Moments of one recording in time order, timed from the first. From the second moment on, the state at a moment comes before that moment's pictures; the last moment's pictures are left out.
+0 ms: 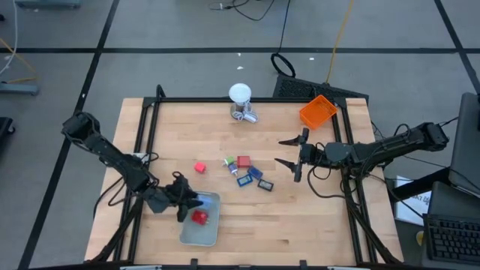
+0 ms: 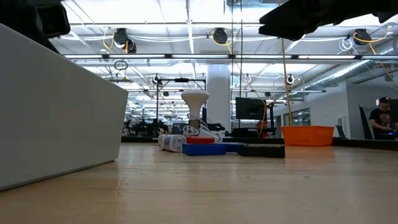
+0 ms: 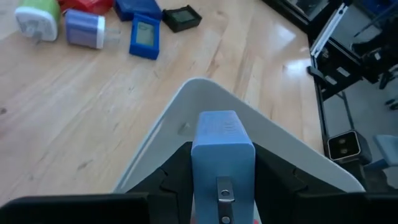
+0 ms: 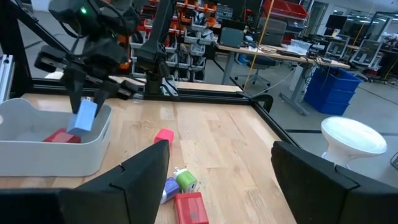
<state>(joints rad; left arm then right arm) -0.72 1.20 0.41 0.17 -0.54 -0.98 0.19 0.93 0.50 0.32 0.42 -0.10</state>
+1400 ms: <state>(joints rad) -0.72 1.20 0.38 0.21 -0.55 -1.05 0.19 0.93 0.50 0.32 0.42 -0.10</state>
